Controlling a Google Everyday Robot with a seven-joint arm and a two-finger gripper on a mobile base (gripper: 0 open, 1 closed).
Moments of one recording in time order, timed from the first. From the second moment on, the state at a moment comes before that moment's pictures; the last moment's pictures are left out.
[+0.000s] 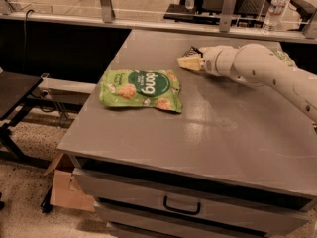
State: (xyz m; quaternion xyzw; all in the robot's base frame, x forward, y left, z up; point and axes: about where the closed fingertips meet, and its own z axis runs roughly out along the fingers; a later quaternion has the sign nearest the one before) arm 0.793 -0.148 0.834 -0.24 0.78 0.09 0.57
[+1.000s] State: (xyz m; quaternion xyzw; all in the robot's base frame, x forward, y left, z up) arm 0.793 -0.148 0.834 -0.24 0.78 0.09 0.57
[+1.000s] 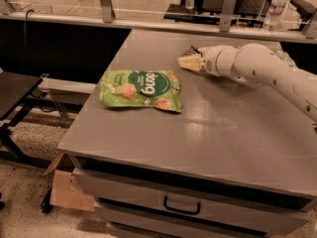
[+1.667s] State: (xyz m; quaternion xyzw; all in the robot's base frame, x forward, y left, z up) arm 0.793 -0.148 0.834 -0.24 0.78 0.09 0.57
